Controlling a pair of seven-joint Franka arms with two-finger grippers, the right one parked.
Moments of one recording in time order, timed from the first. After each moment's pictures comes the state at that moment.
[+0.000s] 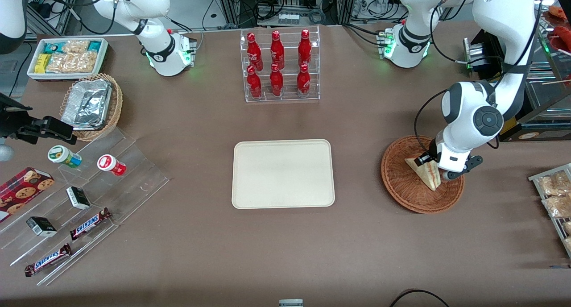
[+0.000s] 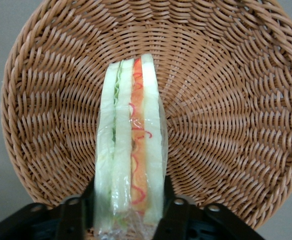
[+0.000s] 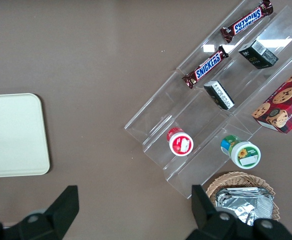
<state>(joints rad) -0.01 0.23 -0.07 -2.24 0.01 2.40 -0.58</state>
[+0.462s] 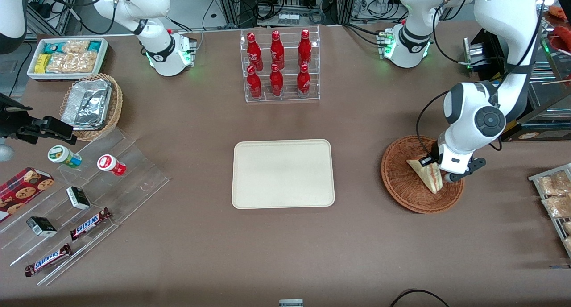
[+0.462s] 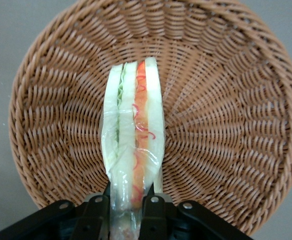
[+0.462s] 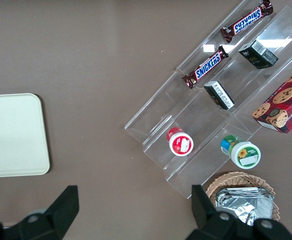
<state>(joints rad) -0.02 0.23 -0.07 -2.19 0.04 2.37 -0.57</state>
